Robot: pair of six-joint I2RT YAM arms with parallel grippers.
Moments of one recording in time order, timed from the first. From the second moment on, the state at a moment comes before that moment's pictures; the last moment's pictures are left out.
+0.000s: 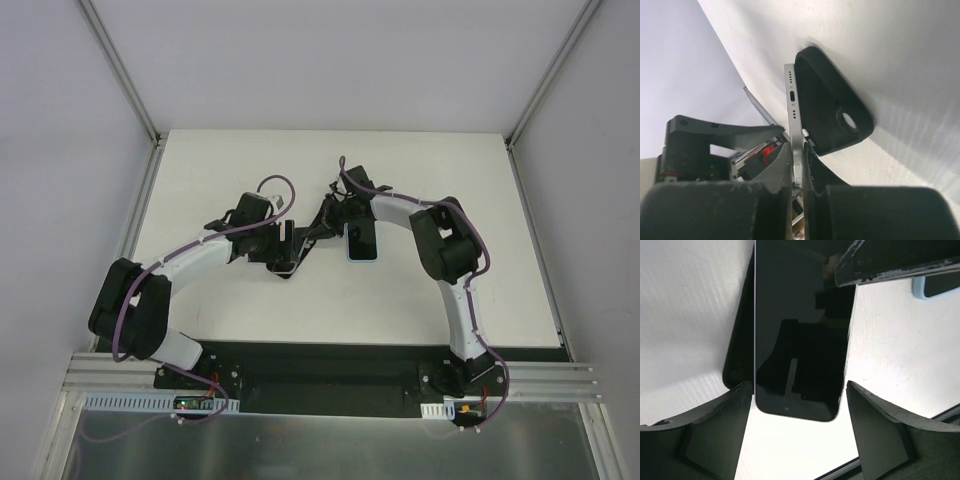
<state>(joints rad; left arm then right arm) -0.44 1.48 0.86 -0.36 0.23 -0.43 0.55 2.25 1.58 -0.29 -0.80 0.98</state>
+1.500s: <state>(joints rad) -0.44 1.62 1.39 -1.02 1.11 0.24 0.56 2.06 1.70 -1.41 -1.40 -1.02</state>
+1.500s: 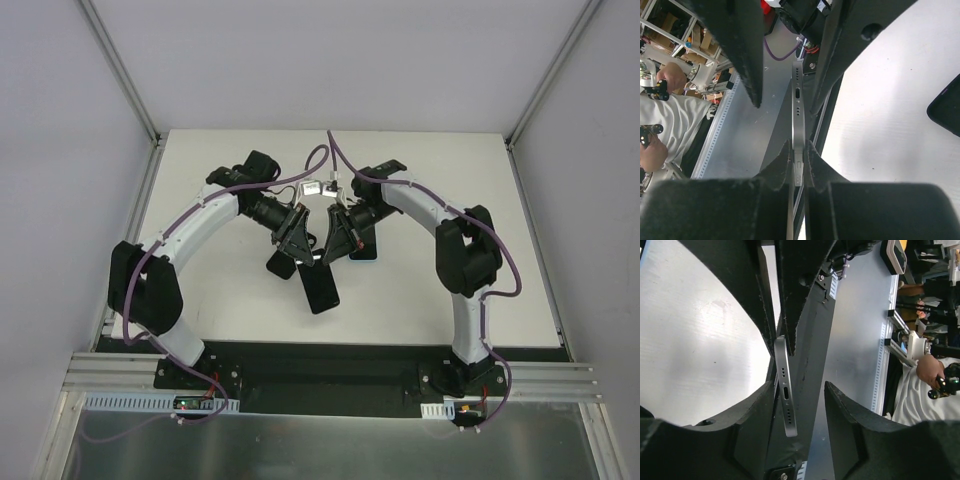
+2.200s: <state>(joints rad) -0.43 1.66 1.31 -0.91 1.09 0.11 0.45 2.06 1.70 -1.46 -1.45 -1.06</state>
